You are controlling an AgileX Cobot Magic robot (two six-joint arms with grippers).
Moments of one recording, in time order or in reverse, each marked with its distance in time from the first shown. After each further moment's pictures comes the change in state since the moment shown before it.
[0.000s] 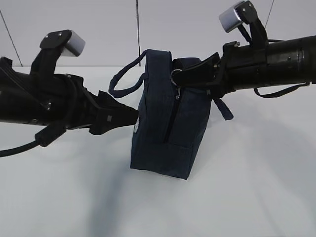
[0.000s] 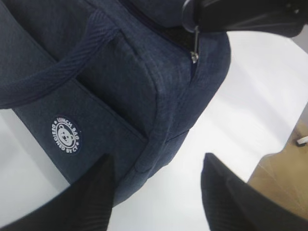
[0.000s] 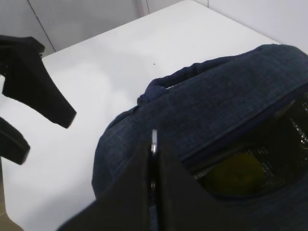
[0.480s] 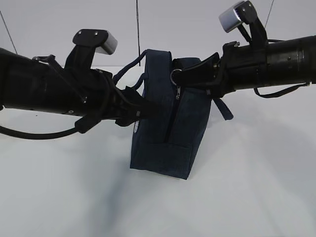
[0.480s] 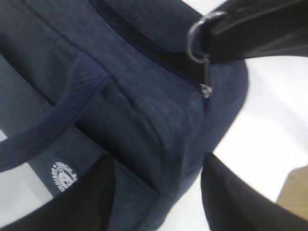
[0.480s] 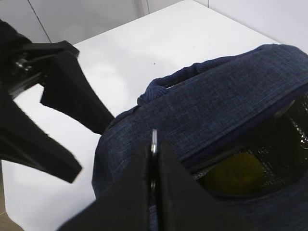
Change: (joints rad) left arm -0.072 0.139 -0.128 -0.046 -0.102 0.092; right arm 0.000 0.000 0.000 0.000 0.000 0.000
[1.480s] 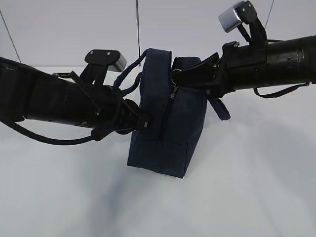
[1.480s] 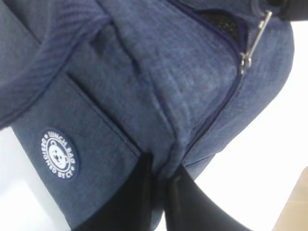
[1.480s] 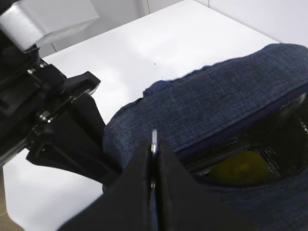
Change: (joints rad) left arm -0.007 0.096 -0.009 -0.050 -0.012 0.002; right arm 0.000 0.000 0.000 0.000 0.000 0.002
